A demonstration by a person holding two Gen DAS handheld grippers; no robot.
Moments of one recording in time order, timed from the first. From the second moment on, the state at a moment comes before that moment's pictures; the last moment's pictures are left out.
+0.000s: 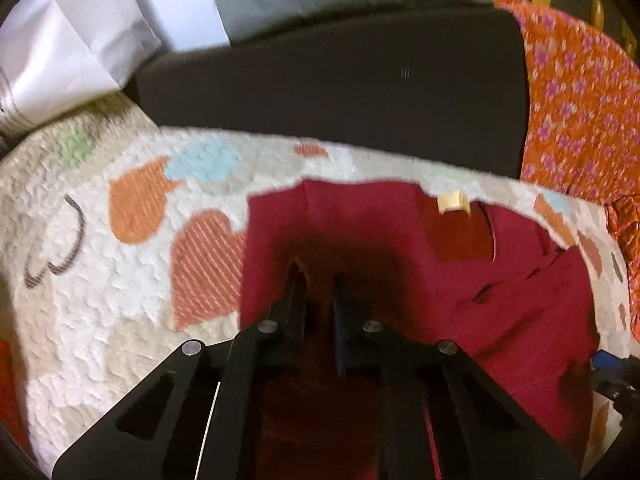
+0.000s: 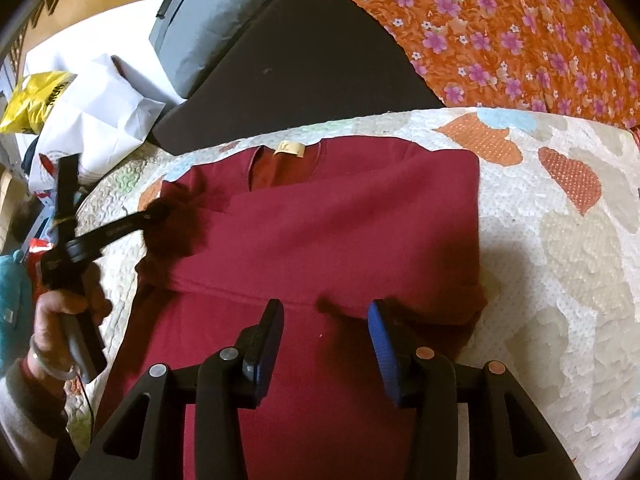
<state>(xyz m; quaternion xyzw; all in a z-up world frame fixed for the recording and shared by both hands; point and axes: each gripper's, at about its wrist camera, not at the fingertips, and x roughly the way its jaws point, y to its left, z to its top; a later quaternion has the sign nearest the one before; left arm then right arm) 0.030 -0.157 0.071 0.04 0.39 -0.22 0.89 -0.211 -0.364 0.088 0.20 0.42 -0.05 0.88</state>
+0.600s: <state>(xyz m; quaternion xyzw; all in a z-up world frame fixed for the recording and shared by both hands) 0.041 -0.152 0.042 0.05 0.42 -0.16 0.89 -0.141 -0.404 0.067 0.11 0.45 -0.14 0.88</state>
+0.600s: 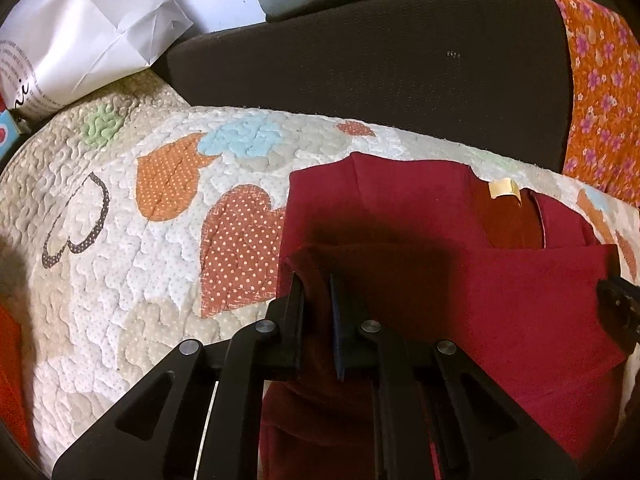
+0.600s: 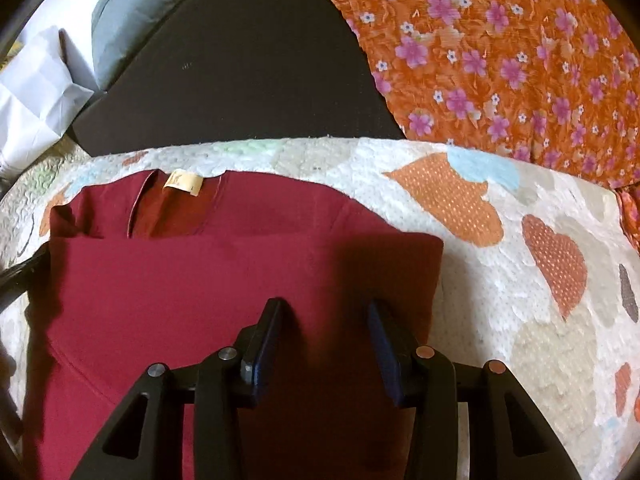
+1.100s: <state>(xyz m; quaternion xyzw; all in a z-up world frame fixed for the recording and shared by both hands) 0.019 -0.126 0.049 0.01 0.45 -0.14 0.88 -0.230 -0.404 0.079 0.15 0.43 -0.17 0.88</state>
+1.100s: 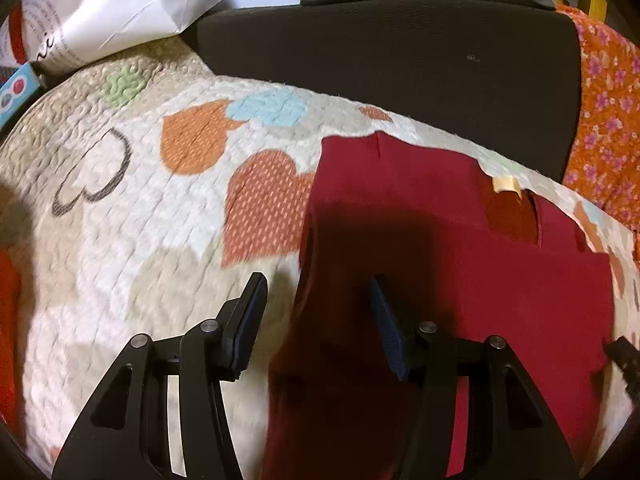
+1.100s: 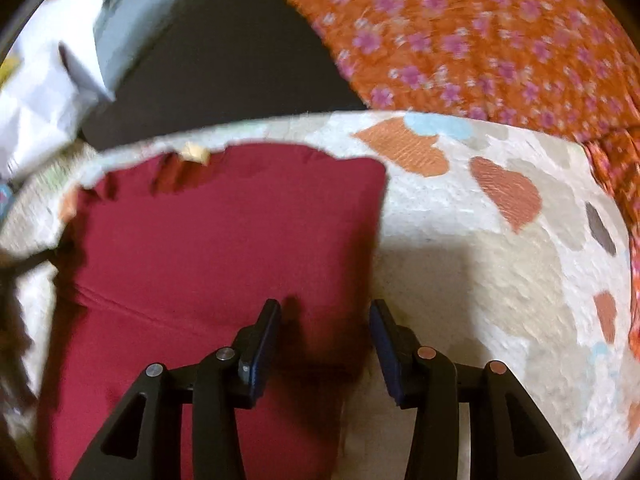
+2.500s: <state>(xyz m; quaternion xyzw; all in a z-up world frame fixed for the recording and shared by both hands) -0.188 -0.046 0.086 0.05 0.45 -0.19 0.87 -0.400 -0.308 0.064 0.20 0.47 -0.04 0.86</state>
